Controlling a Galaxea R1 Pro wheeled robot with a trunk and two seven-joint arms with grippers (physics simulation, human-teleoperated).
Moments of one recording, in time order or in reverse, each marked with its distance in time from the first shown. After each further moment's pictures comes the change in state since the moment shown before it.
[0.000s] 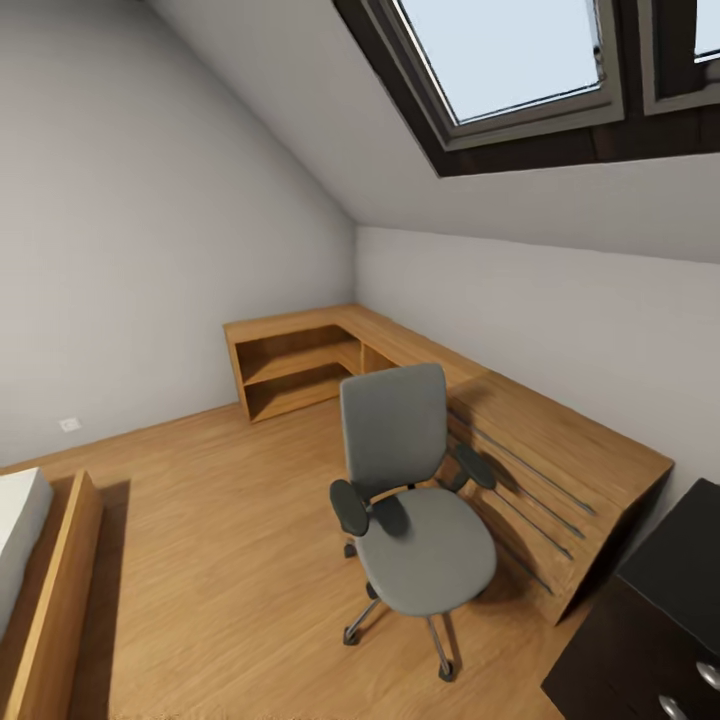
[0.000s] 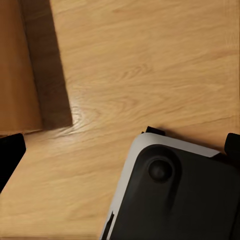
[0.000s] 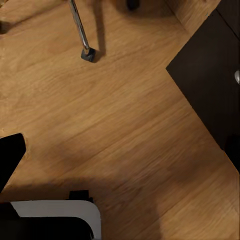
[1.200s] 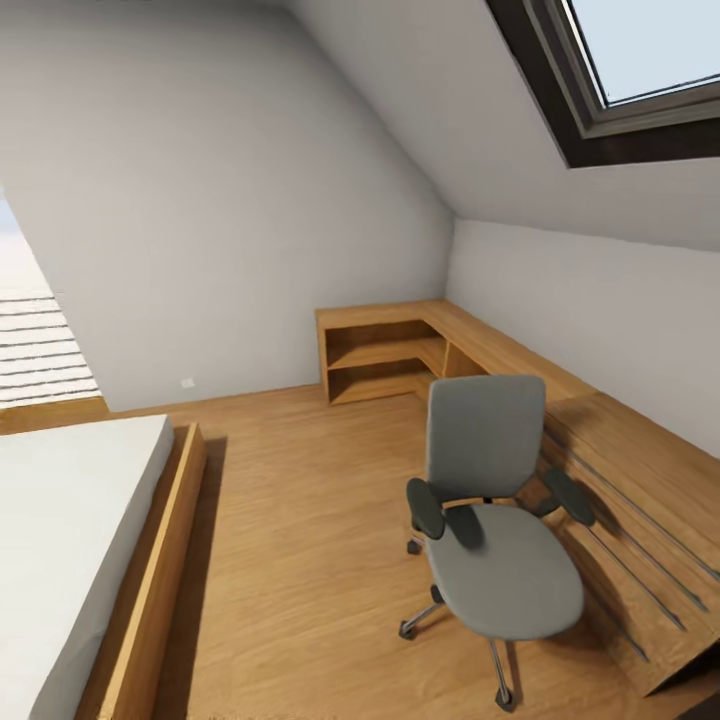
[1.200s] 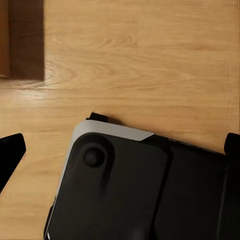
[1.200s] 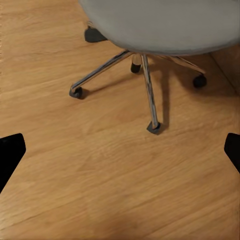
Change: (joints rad) left arm -0.004 -0.027 -0.019 -0.260 -0.015 0.283 0.000; right arm -0.107 0.052 -0.007 -0.036 -0.039 -0.066 -0.007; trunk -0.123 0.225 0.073
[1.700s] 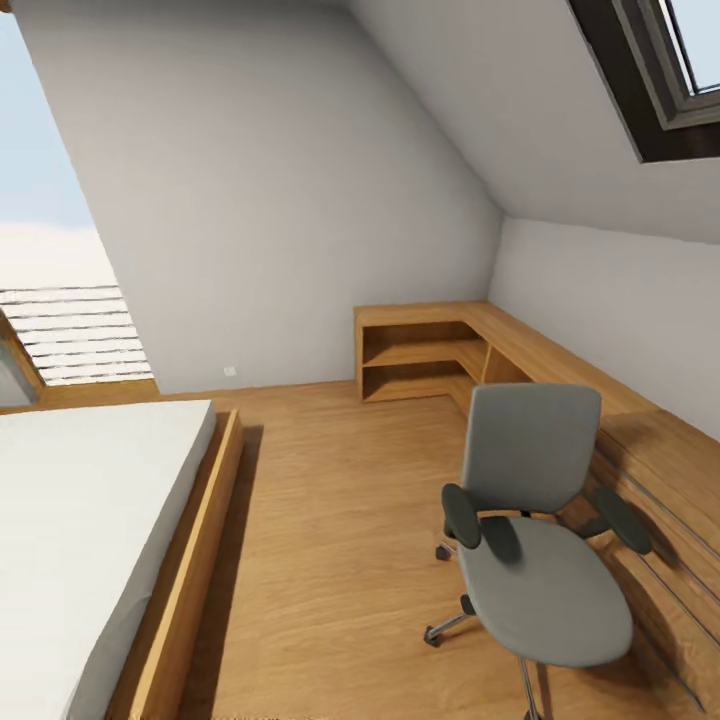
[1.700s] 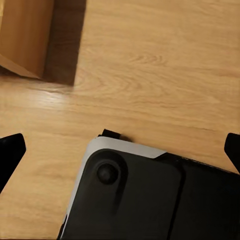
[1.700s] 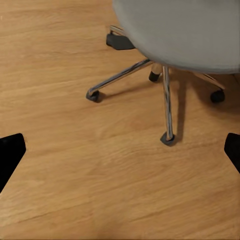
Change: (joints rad) left arm 0.000 0.001 -0.005 0.057 0.005 -0.146 0.006; right arm 0.003 -0.006 0.001 0.015 -0.011 -0.018 0.001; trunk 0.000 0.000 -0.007
